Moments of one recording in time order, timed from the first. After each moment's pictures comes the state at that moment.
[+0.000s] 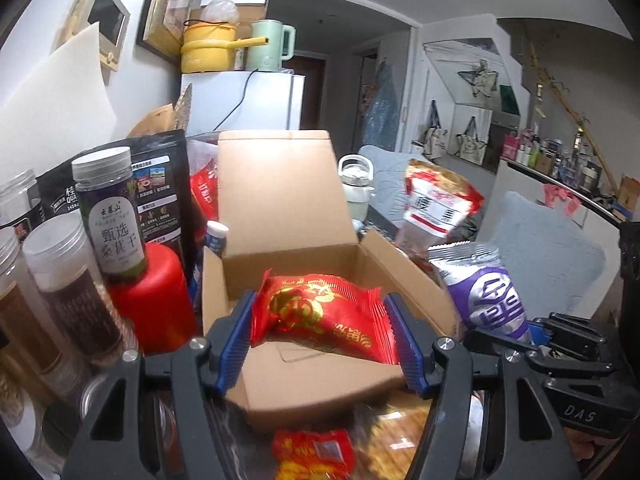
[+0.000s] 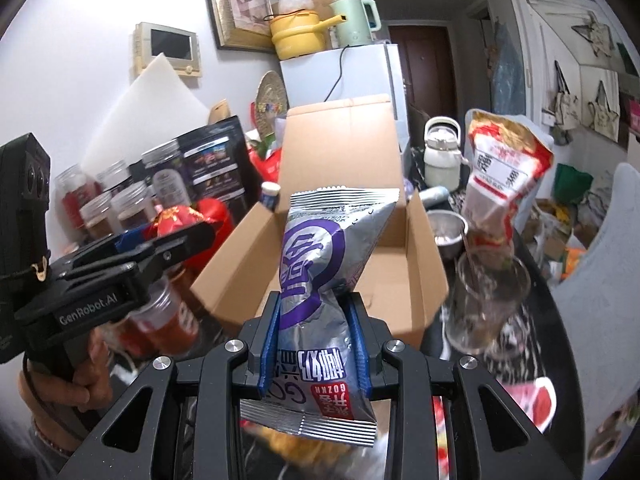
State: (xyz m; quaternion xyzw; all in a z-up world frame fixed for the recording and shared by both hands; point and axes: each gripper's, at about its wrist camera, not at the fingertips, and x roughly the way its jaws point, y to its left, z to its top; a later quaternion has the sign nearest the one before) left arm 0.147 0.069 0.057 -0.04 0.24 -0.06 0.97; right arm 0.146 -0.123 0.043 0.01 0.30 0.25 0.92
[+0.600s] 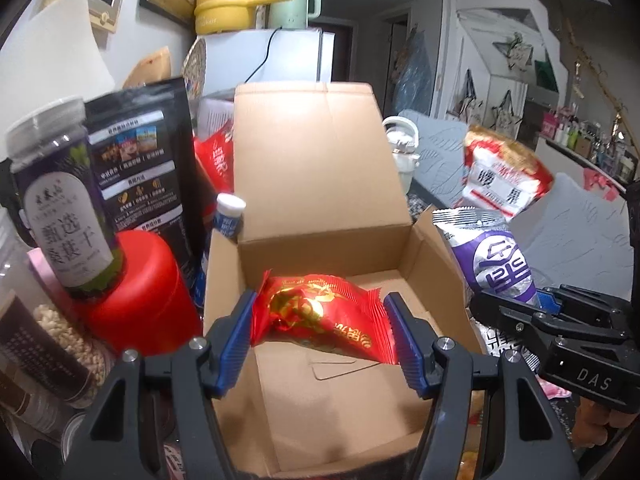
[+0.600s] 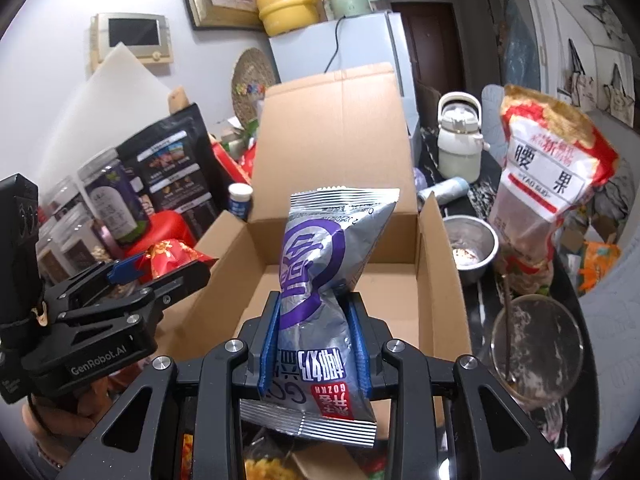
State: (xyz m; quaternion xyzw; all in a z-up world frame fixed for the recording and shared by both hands) left arm 0.231 0.079 0.019 -0.03 0.31 -0.01 0.95; right arm 0.257 -0.103 0.016 0.02 0.35 0.27 0.90
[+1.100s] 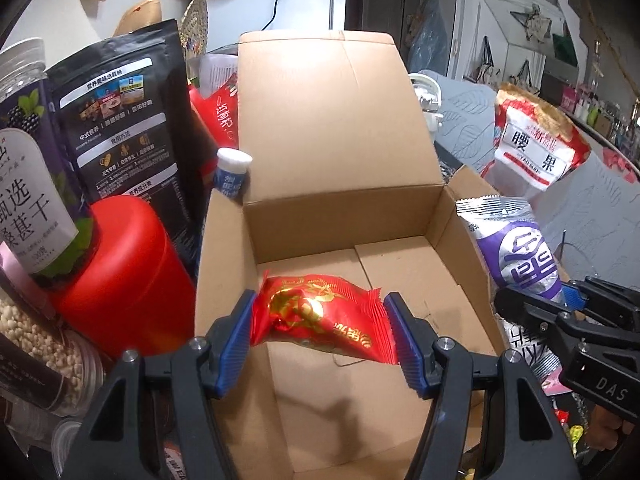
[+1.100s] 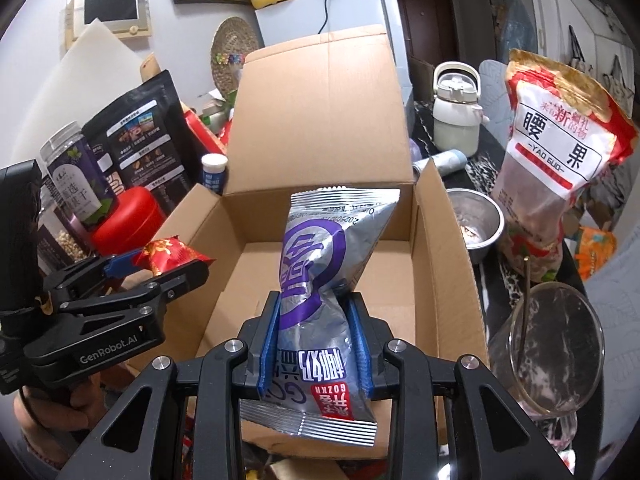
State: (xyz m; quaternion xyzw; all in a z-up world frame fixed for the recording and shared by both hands) left arm 0.258 0.084 -0.009 -0.02 0.37 0.01 0.93; right arm 0.277 -0.095 -0.010 0.00 0.39 0.25 0.89
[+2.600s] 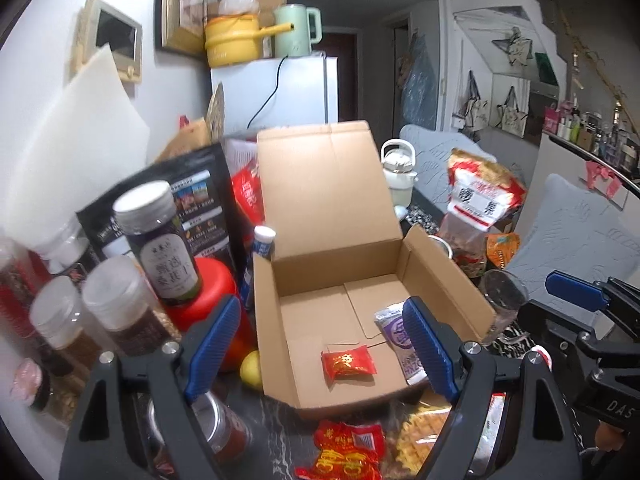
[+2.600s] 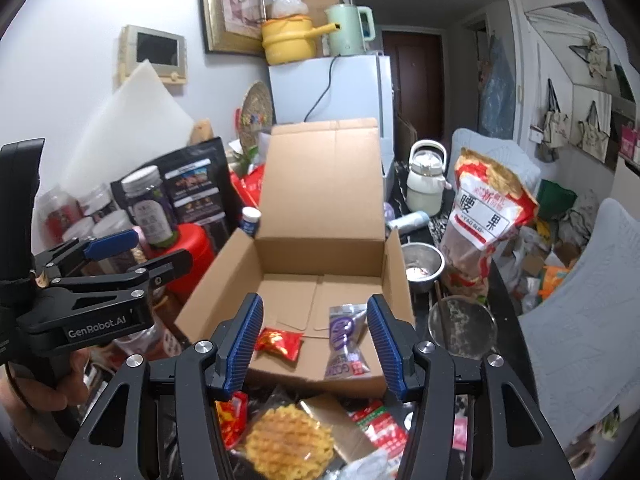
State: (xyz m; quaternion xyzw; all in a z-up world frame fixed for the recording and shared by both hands) left arm 0.147 0.066 0.108 0.01 0.29 0.02 0.96; right arm 0.161 -0.121 0.094 -0.02 0.30 0.22 0.93
